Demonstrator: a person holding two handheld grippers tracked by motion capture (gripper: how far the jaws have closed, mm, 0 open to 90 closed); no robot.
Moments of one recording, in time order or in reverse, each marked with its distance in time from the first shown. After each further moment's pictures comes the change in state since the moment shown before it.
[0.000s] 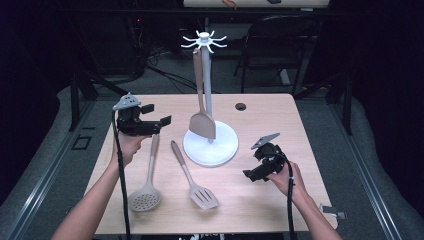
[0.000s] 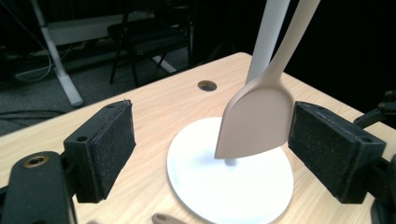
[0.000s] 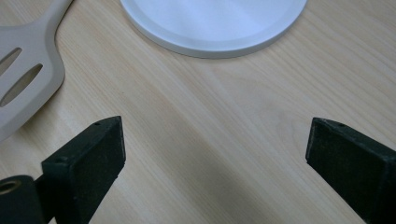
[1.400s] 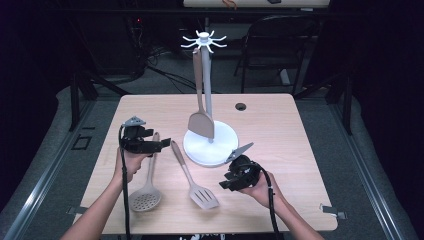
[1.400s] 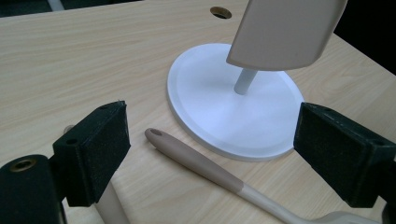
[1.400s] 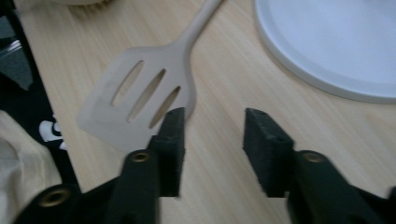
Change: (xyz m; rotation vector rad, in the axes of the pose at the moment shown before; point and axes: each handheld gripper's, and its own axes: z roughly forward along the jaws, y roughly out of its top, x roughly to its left) left arm 0.006 -0.062 0.016 0.196 0.018 -0.136; right arm 0.071 0.023 0.018 0.002 0.270 -0.078
